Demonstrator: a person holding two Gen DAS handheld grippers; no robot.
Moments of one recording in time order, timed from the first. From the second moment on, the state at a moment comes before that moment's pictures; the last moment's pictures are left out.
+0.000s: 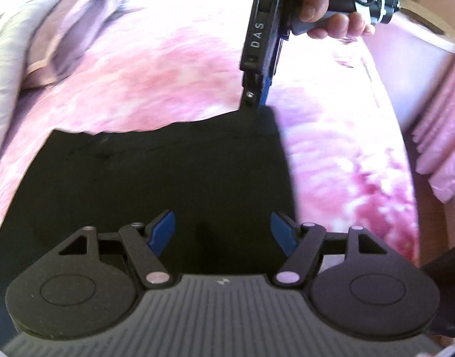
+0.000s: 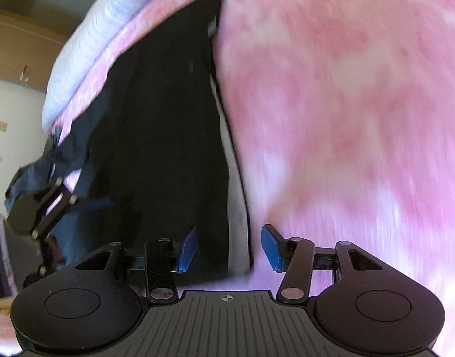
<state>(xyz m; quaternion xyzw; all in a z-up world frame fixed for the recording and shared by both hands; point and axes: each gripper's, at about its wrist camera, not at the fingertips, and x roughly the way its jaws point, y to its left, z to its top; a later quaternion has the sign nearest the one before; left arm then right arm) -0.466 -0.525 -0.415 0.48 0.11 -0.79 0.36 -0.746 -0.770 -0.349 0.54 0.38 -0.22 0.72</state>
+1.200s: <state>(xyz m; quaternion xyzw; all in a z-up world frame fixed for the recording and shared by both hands) -0.495 -0.468 -0.405 0.48 0.16 -0.81 0.30 -0.785 -0.677 -0.300 0.53 0.35 -0.35 0.69</state>
